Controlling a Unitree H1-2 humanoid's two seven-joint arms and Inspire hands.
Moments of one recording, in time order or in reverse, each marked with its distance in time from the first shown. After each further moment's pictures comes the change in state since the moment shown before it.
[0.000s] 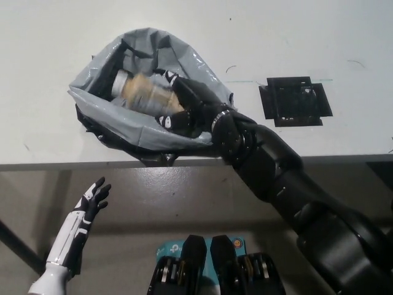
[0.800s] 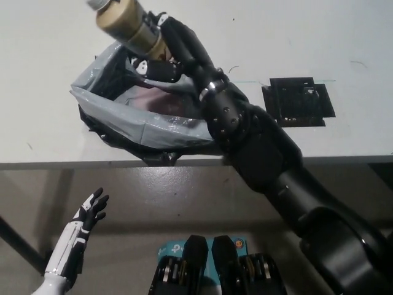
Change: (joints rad) left_arm 0.040 -0.002 0.004 0.006 -0.002 0.001 0.002; right_arm 0.011 -0.001 -0.041 -0.319 0.072 0.045 -0.167
